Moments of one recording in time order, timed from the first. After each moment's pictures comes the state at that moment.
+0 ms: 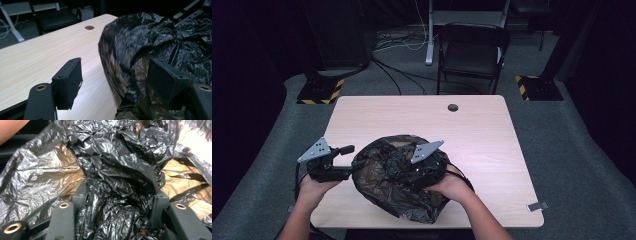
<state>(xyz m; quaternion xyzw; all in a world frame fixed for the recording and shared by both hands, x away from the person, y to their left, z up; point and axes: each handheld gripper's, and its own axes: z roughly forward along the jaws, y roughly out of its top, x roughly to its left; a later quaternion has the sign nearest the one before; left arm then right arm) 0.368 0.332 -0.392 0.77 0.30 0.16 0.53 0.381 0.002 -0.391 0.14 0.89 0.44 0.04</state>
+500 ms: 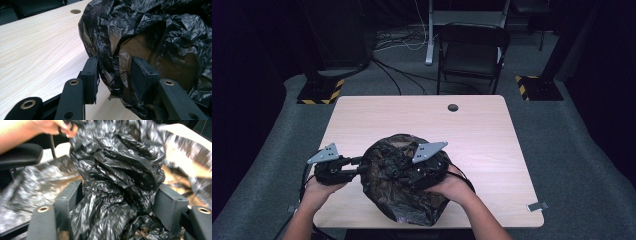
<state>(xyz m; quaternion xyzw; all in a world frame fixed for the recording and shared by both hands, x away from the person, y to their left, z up) 0.373 0.327 -0.413 0.81 0.28 0.11 0.51 0.371 -0.002 -0.377 0.14 0.87 0.47 0.07</state>
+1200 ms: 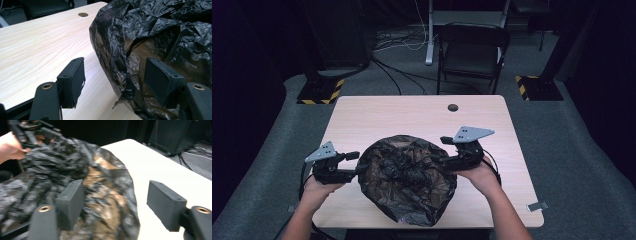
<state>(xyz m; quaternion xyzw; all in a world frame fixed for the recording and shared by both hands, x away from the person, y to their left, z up) 0.375 0.333 -0.412 0.79 0.31 0.12 0.52 0.391 -0.086 -0.354 0.24 0.81 0.51 0.14</state>
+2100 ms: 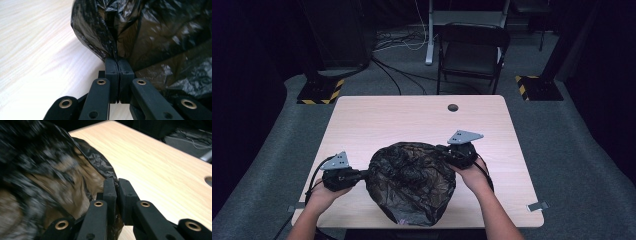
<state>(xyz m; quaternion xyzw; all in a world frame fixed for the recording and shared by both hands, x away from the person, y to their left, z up) 0.372 0.320 -0.445 0.84 0.25 0.09 0.47 0.415 -0.079 -0.403 0.30 0.81 0.47 0.17</state>
